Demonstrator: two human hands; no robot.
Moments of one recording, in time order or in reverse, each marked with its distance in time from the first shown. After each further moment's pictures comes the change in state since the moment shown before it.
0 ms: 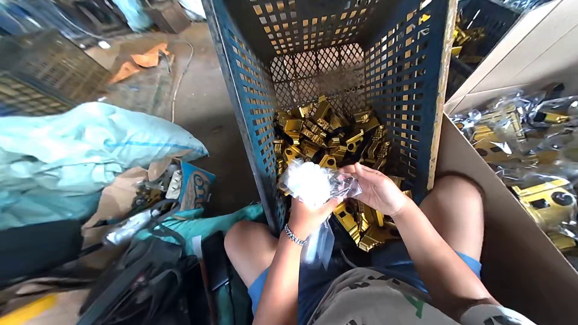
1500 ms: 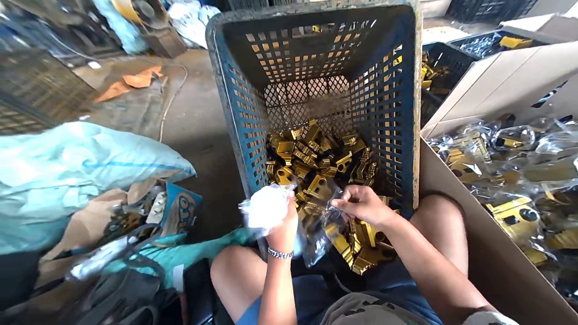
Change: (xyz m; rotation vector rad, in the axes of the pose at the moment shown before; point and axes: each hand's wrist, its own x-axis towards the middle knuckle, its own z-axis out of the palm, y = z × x) left_hand 0.019 -0.006 -0.006 0.227 0.553 0.133; right_hand 0.003 -0.014 0.006 -0.587 0.112 -0.066
